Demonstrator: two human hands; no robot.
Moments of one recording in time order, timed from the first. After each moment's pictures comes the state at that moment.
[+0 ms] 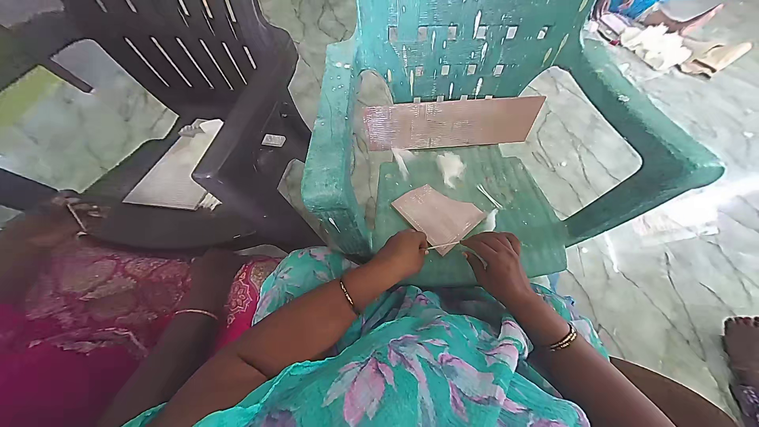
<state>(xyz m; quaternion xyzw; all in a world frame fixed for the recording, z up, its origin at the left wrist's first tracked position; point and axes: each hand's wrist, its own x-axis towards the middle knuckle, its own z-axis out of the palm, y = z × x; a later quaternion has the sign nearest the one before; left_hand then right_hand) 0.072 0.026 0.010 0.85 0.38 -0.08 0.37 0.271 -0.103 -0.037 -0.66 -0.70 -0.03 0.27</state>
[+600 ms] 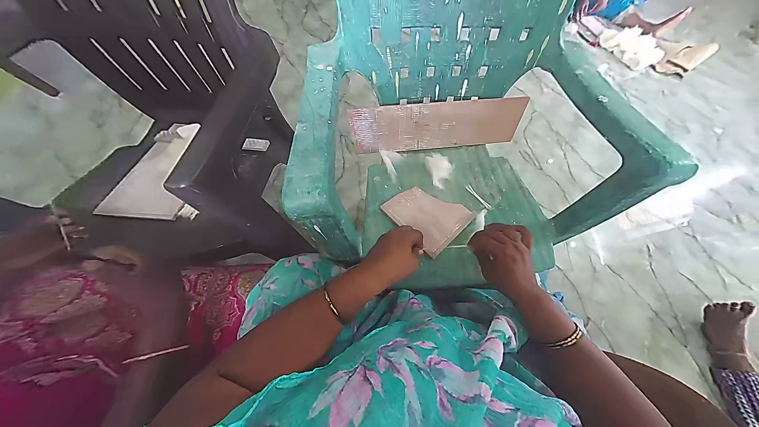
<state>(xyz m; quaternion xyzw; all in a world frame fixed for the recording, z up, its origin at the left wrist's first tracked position) 0.070 0.025 0.031 0.87 0.35 -0.02 0.35 0.290 -0.105 -0.016 -0.68 -0.68 -0.05 0.26</state>
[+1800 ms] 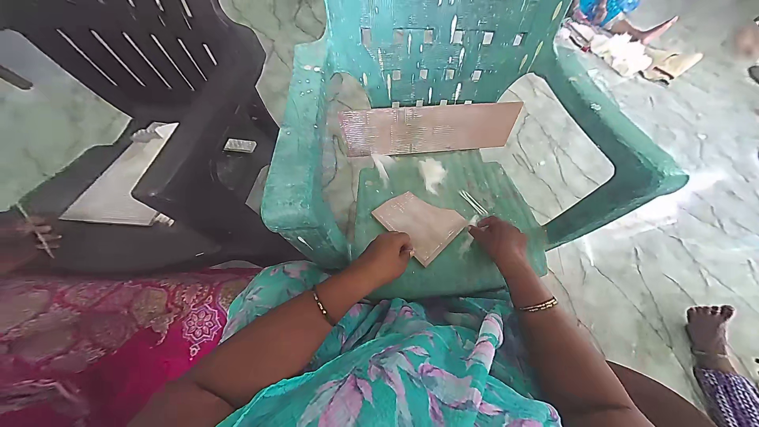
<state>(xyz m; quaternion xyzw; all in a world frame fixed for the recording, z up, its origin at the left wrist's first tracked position) 0.079 0.041 0.012 0.83 0.38 -0.04 0.40 0.325 -0.052 -0.005 -0.89 -0.40 0.19 0.14</state>
